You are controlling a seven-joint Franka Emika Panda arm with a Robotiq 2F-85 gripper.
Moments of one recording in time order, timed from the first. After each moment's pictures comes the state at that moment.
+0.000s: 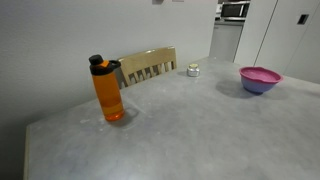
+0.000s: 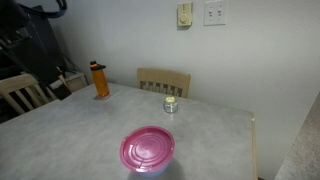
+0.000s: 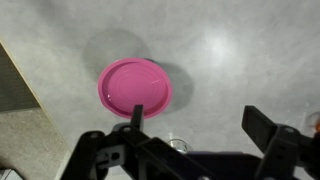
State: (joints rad) arm -0.14 -0.63 -0.29 -2.64 -0.11 2.28 -0.21
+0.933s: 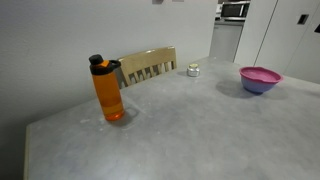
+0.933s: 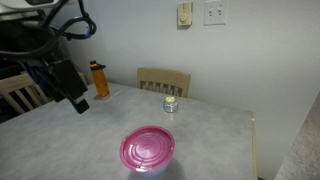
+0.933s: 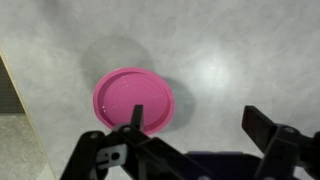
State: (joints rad) arm -0.13 -0.47 -0.31 -2.59 -0.10 2.29 -0.35
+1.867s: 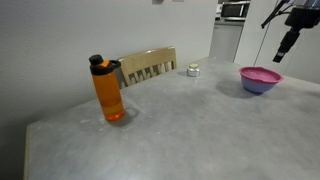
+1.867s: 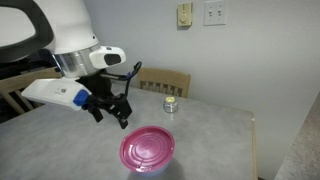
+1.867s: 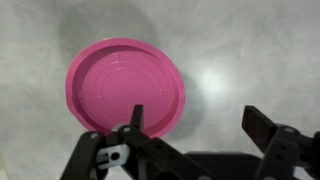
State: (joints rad) arm -0.09 -0.06 -0.30 -2.48 0.03 2.55 -0.55
